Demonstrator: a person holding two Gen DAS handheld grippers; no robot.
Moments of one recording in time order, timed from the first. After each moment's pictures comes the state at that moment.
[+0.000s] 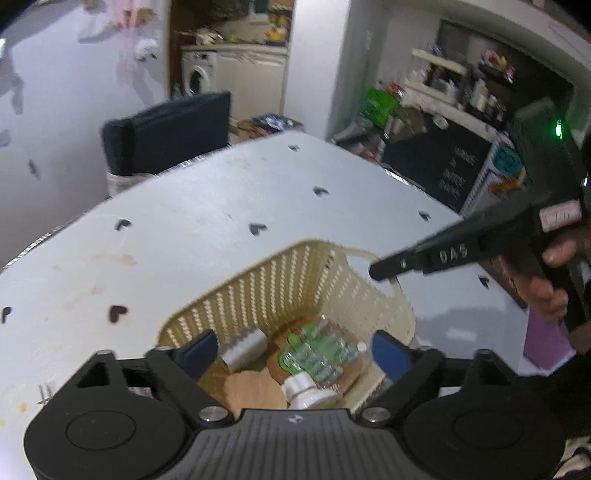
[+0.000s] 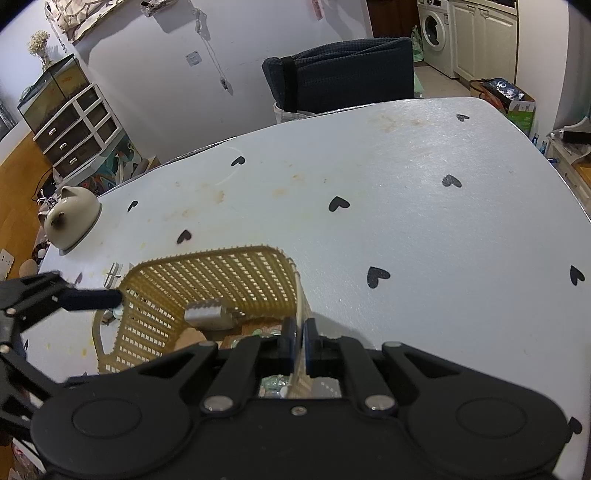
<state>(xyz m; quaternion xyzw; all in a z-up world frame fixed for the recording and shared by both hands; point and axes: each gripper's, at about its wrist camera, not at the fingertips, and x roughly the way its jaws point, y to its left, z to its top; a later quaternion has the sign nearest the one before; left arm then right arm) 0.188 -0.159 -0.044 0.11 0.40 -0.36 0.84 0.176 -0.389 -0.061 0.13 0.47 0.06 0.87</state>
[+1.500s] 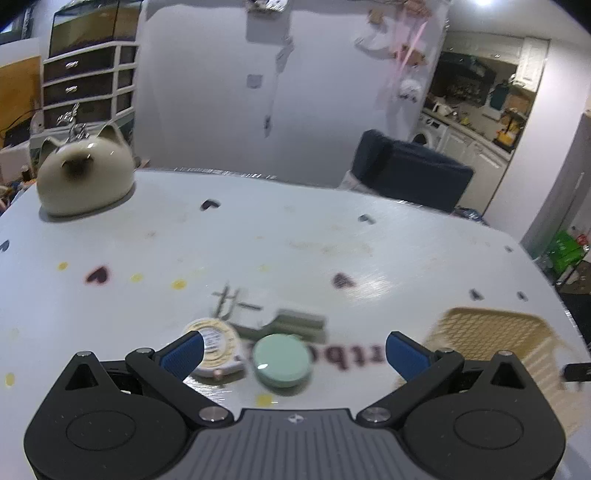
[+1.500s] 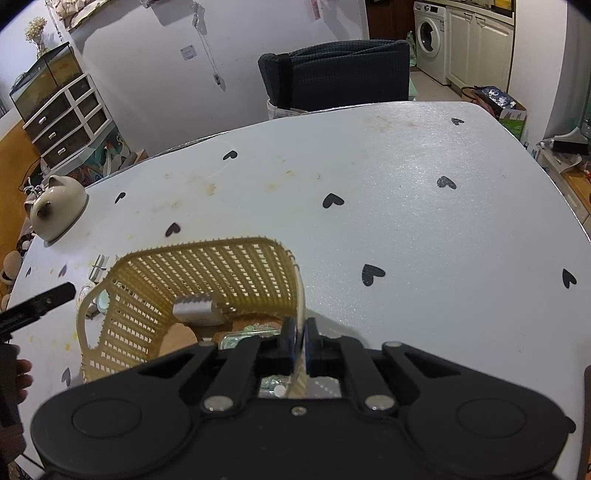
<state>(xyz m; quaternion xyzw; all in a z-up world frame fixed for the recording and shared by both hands) 0.197 -0.018 -0.093 -0.08 0.37 -0.04 0.92 0.175 -0.375 -0.066 0.10 0.47 0.04 0.88</state>
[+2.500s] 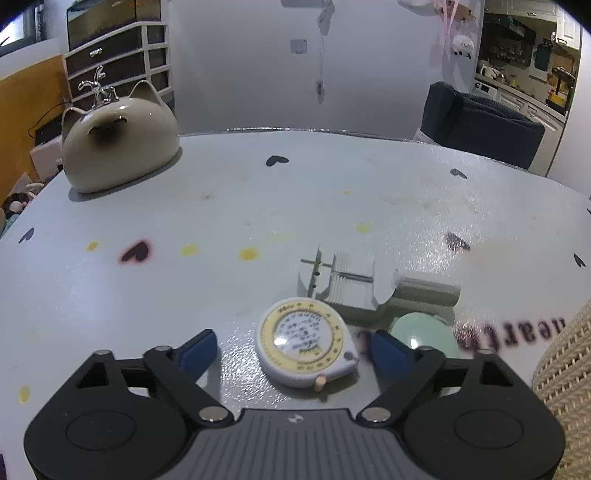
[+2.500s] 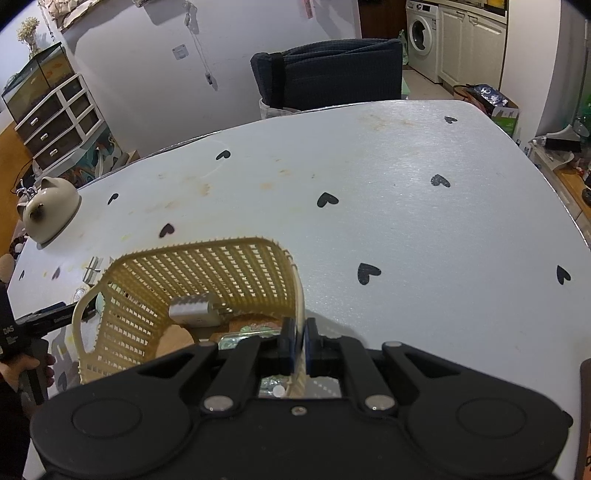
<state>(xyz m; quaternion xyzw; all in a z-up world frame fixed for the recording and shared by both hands) 0.240 0.006 -0.154 -0.01 0.41 0.04 0.91 0.176 -0.371 -0.065 0.10 0.47 0.03 0.88</state>
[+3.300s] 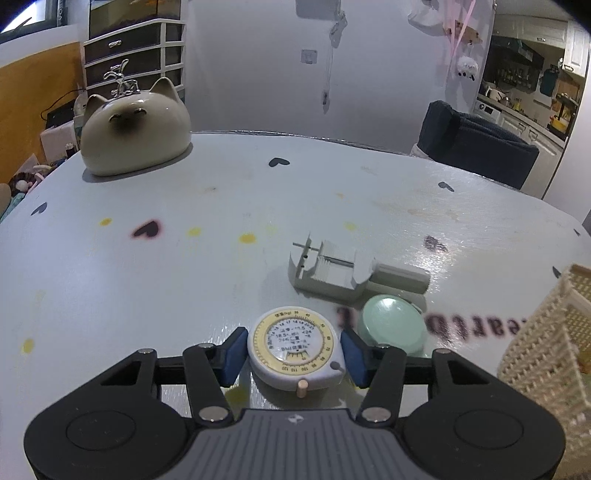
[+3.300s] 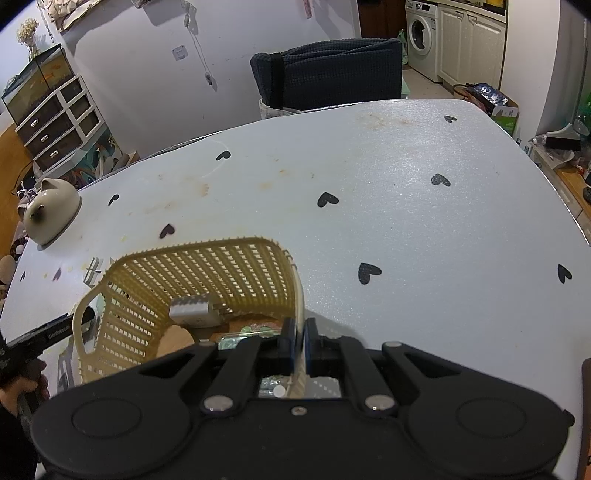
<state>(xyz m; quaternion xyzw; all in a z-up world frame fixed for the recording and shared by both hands) 0.203 0.003 -0.143 -0.06 0.39 0.04 0.92 0.176 -0.372 -0.066 0.10 0.47 0.03 0.88</state>
